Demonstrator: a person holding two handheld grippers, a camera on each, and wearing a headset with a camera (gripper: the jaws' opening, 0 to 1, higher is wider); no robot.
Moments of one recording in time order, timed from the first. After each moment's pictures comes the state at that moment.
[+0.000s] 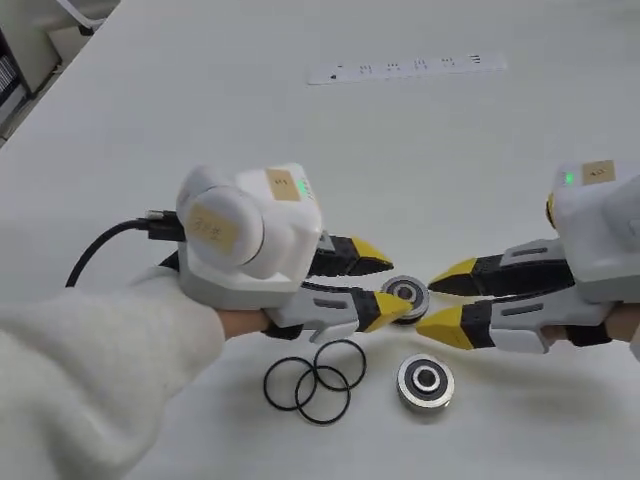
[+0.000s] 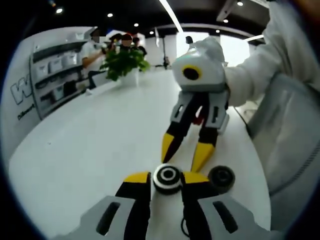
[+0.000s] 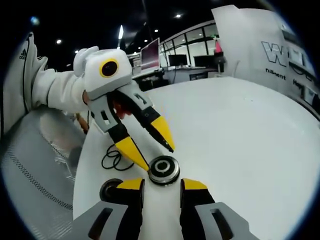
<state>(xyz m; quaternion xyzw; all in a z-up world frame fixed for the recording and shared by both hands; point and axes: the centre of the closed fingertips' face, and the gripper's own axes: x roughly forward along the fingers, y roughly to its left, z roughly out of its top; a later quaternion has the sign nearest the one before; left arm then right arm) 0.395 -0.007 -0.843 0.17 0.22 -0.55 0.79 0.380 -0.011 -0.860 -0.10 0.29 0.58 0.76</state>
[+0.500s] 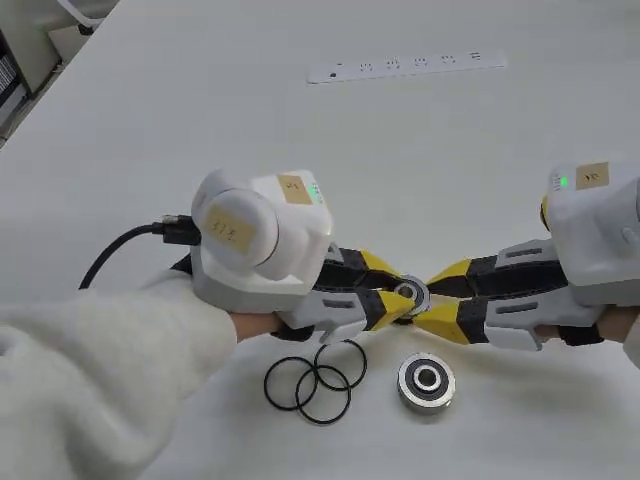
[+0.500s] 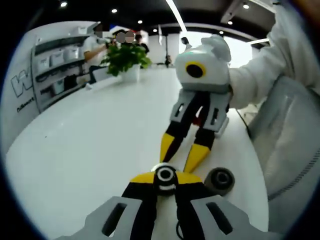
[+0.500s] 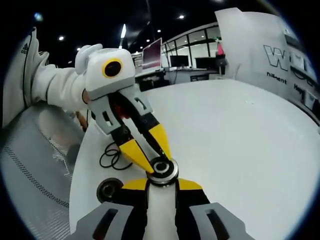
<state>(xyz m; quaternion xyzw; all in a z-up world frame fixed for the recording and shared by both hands) 0.392 -0.011 -0.848 0.16 0.23 -0.55 0.79 0.381 -0.009 -0.862 -0.12 0.28 0.58 0.76</state>
